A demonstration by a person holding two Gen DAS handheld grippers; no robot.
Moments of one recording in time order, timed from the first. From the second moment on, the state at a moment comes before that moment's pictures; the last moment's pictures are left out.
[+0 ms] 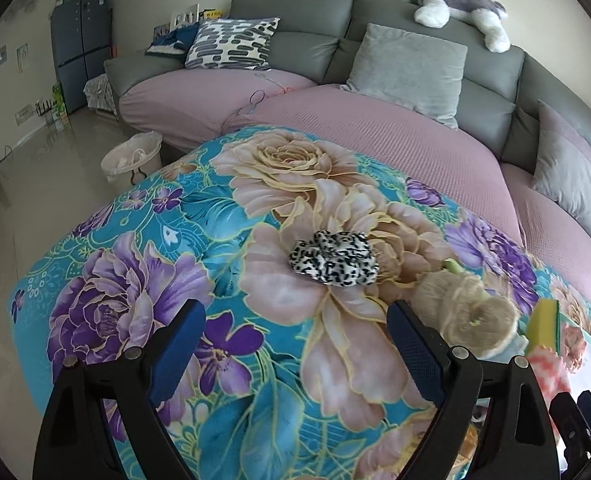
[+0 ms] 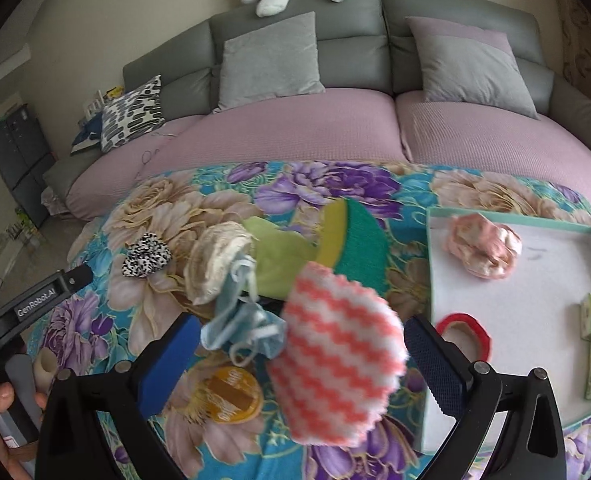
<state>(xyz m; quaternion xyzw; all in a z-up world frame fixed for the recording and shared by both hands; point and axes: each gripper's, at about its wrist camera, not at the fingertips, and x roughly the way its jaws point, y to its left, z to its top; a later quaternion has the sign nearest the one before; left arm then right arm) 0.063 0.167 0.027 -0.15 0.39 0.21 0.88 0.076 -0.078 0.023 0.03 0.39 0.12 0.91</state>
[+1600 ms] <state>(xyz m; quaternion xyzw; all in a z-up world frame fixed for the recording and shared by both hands) 0.151 0.181 -0.037 -0.14 0.38 0.17 0.90 0.100 -0.100 -0.017 0.01 0.47 0.10 0.88</state>
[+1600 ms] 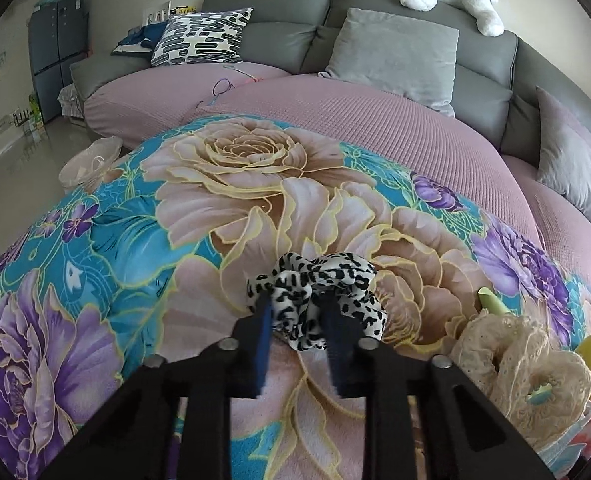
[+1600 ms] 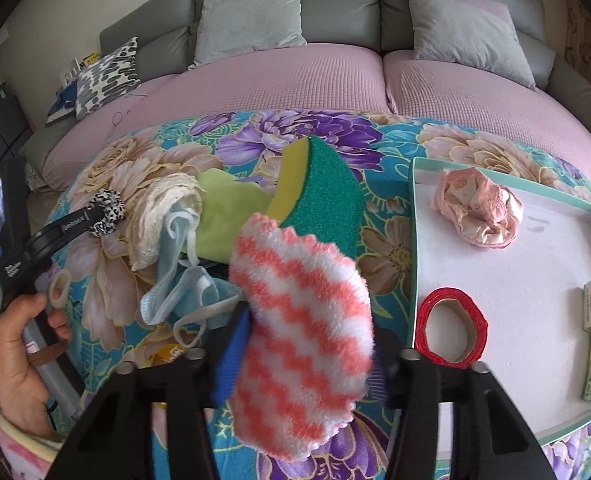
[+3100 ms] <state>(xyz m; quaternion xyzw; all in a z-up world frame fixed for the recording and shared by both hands) 0.052 0.066 0.106 -0.08 0.24 0.06 0.96 0.016 -0.198 0.101 0.14 0.27 0.16 0.94</state>
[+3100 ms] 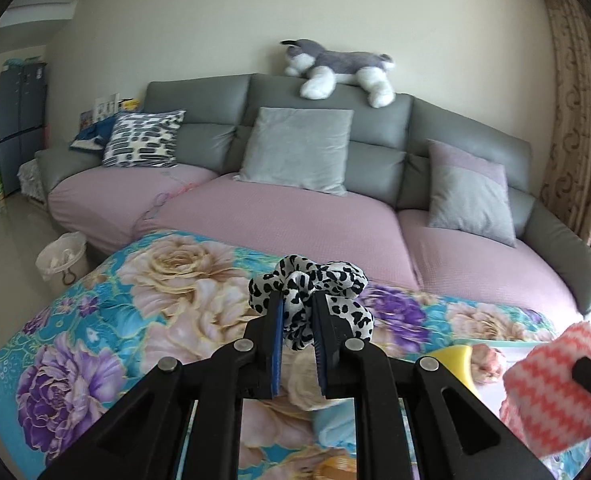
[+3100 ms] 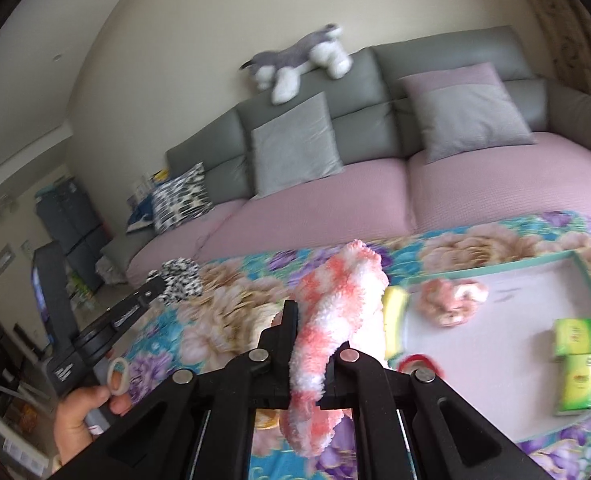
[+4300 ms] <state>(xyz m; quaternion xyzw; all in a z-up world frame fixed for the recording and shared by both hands) 0.102 -0.188 0.027 0.06 0.33 -0.18 0.92 0.038 -0.343 0.048 0.21 0.27 -0.03 0.94</state>
